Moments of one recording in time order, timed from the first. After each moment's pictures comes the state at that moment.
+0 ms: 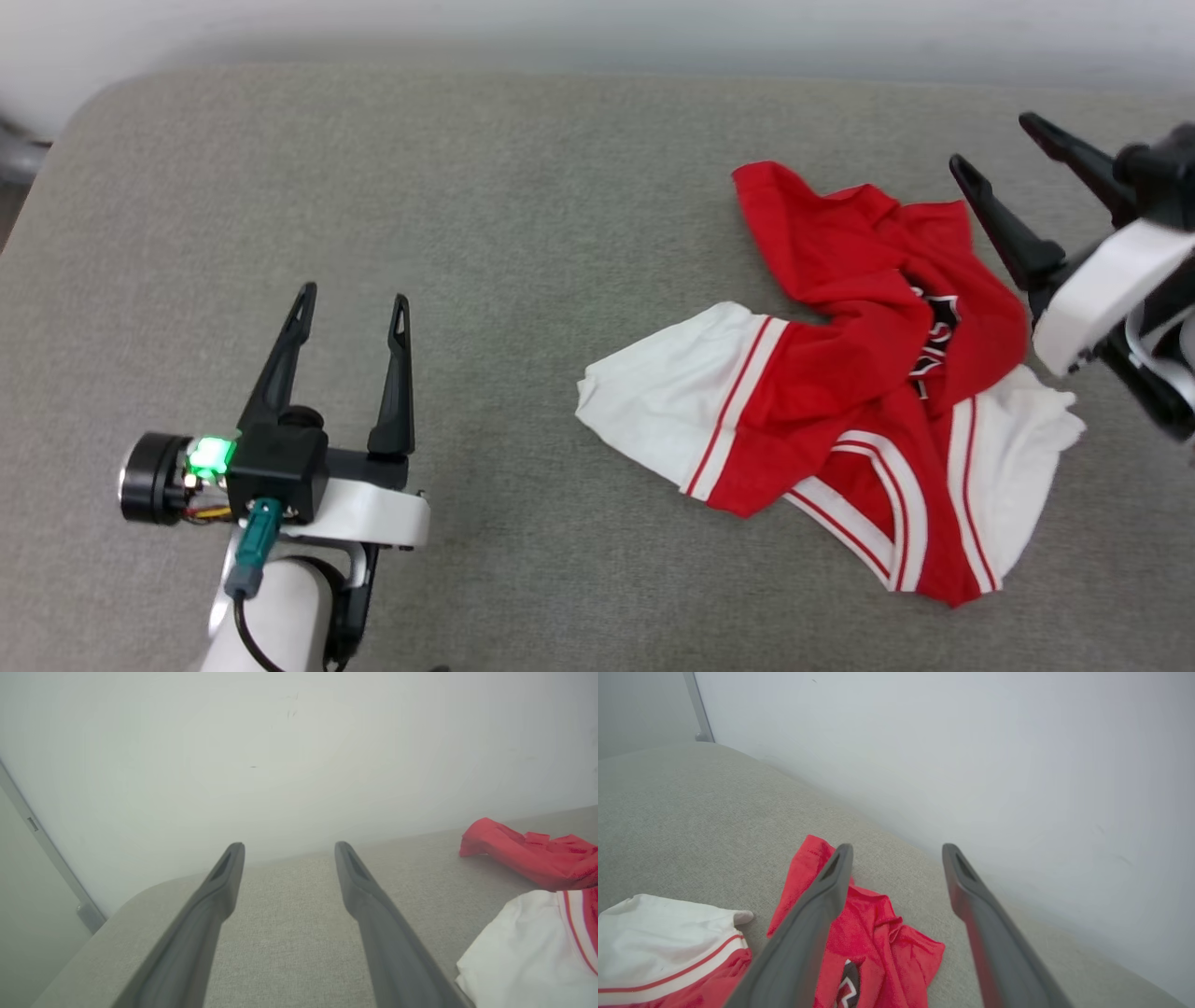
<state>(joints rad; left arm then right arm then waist) -0.19 0.17 -0.15 0.01 -0.03 0.11 -0.26 -0.89 -0.64 0.78 0.52 0.69 0.13 -0.18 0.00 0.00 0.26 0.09</state>
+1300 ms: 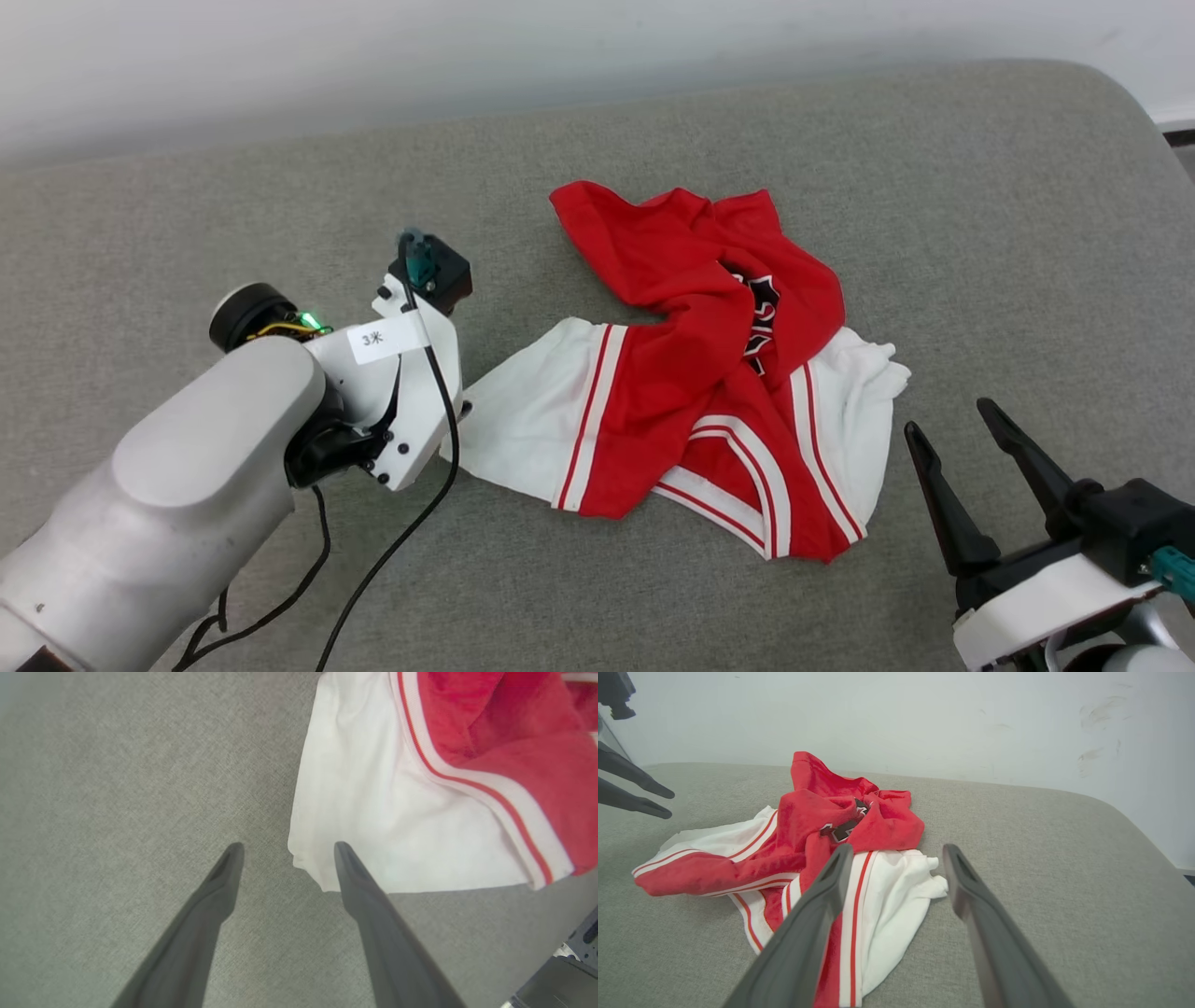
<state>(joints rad) -0.89 0.58 -0.98 0.37 -0.83 -0.13 0.71 0.01 -0.26 0.12 -0.08 0.24 0.13 -0.08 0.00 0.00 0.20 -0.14</state>
